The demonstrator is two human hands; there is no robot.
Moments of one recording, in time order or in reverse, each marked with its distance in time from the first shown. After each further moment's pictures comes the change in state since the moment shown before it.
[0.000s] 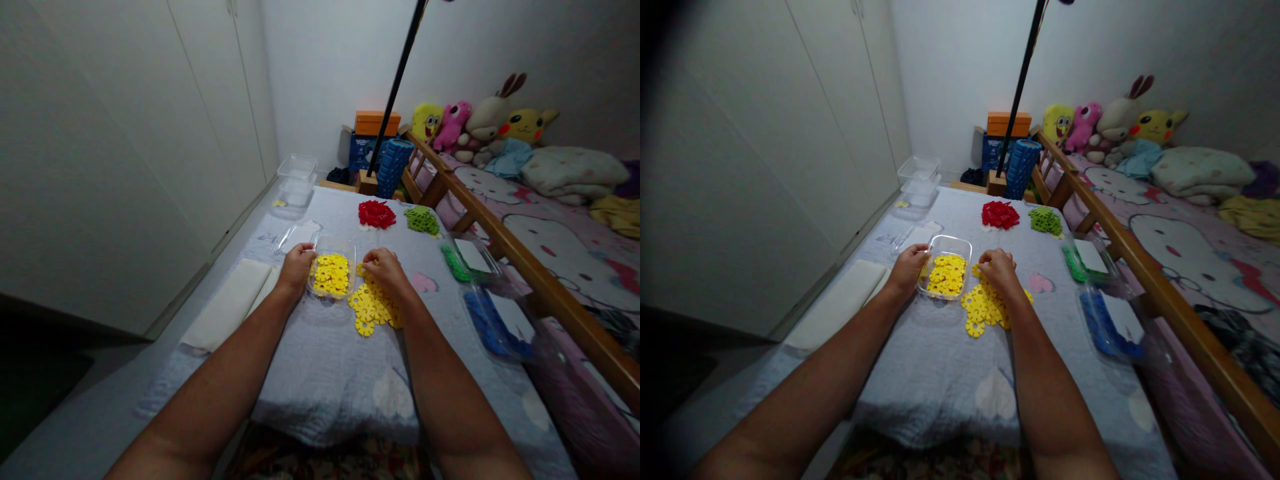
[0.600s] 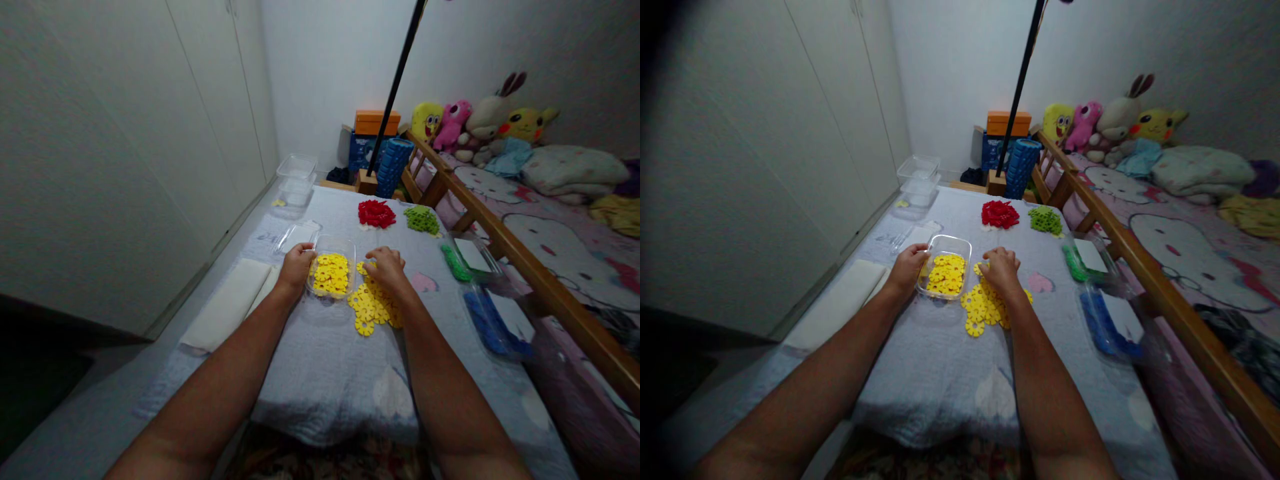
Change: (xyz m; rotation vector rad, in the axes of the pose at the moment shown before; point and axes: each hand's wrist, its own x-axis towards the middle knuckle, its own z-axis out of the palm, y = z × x) left_hand -0.001 0.001 0.001 -0.005 0.003 -0.008; right_hand -0.003 0.000 0.001 -0.294 0.027 0.026
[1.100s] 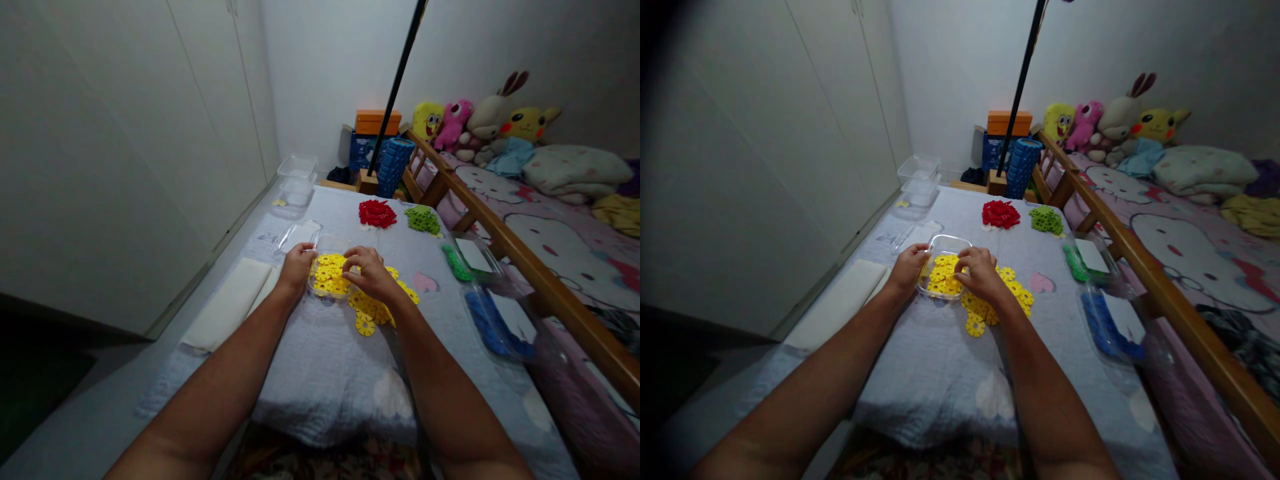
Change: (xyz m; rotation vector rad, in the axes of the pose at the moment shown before) left_hand 0.002 -0.003 0.000 0.009 -0.004 0.011; right_hand -0.022 -0.042 -0.019 0.345 -0.099 -0.415
